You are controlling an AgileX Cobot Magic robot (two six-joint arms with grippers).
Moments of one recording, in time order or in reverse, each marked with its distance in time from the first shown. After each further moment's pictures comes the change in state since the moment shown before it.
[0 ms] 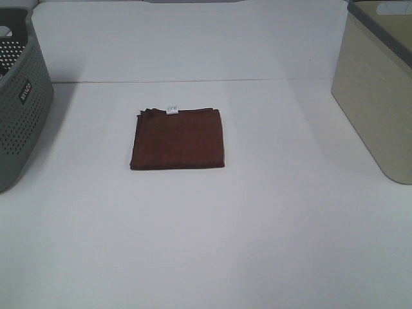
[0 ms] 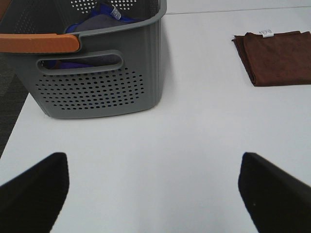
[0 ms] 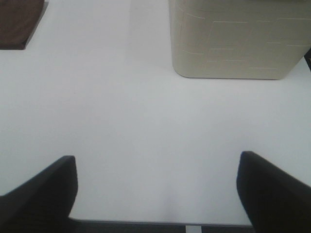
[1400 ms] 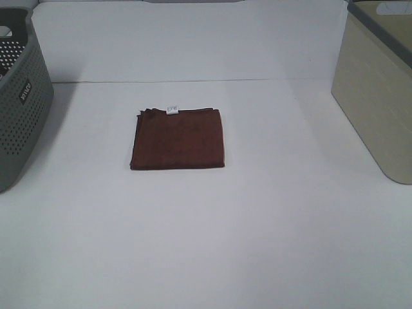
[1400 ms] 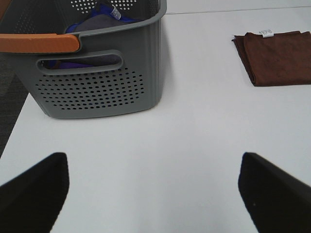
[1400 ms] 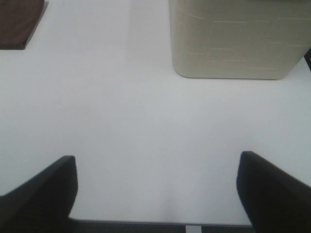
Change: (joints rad) left arm 0.000 0.000 0.000 0.000 0.000 0.000; right arm 0.000 0.000 0.000 0.000 0.000 0.000
